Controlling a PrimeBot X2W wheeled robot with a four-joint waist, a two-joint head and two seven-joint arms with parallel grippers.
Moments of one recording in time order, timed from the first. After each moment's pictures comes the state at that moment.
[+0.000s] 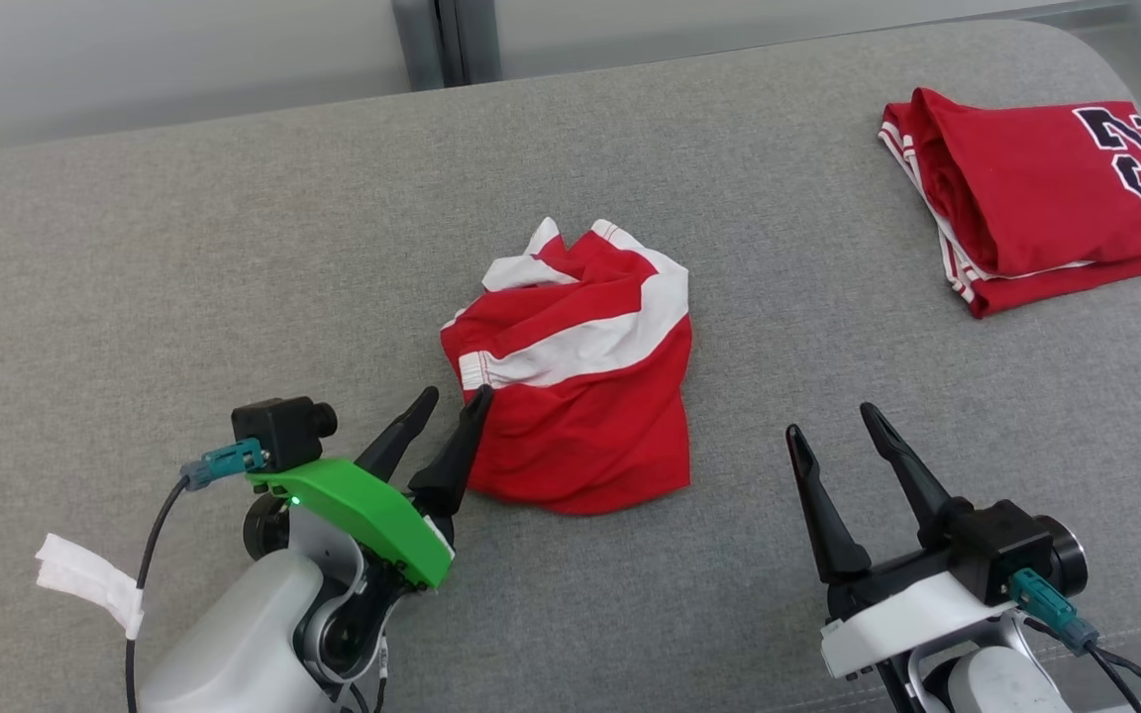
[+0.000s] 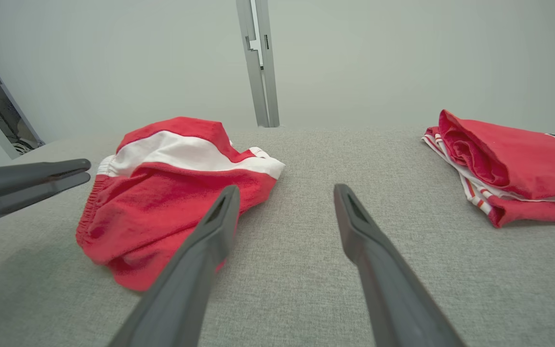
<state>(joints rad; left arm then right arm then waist) -0.48 0.29 -0.75 0.46 -1.14 -0.13 -0.14 -0.05 -0.10 0.21 0.10 0.16 0.13 -0.26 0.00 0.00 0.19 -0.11</state>
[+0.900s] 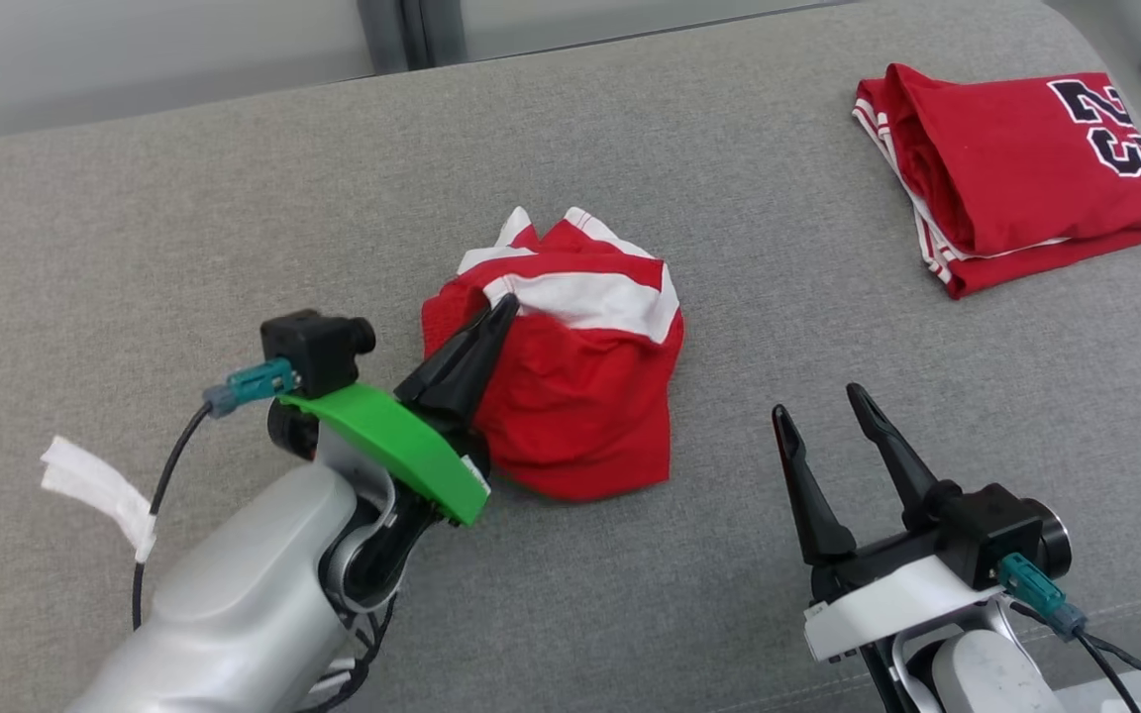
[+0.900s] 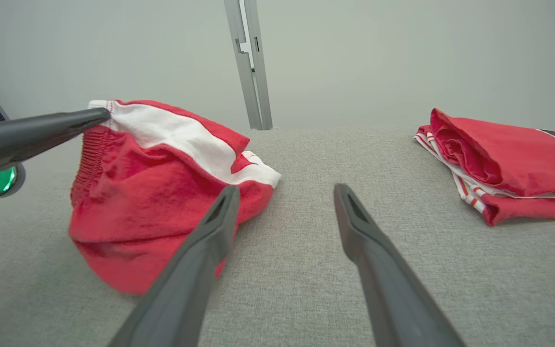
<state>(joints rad) -0.67 0.32 -0.93 0.40 -1.14 -0.13 -0.26 -0.08 -0.07 0.21 0.09 0.15 0.13 -0.26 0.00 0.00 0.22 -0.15</state>
